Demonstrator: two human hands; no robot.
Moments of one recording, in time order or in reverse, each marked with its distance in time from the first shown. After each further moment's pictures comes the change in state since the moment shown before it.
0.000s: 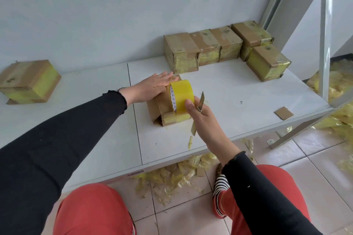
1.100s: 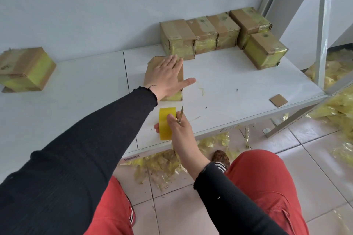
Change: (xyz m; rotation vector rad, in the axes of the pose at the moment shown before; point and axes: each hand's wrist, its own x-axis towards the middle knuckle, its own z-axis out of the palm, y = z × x) left_hand 0.028 0.077 0.034 0.318 0.234 -0.260; right_hand -0.042 0.045 0.057 0.306 0.083 0.271
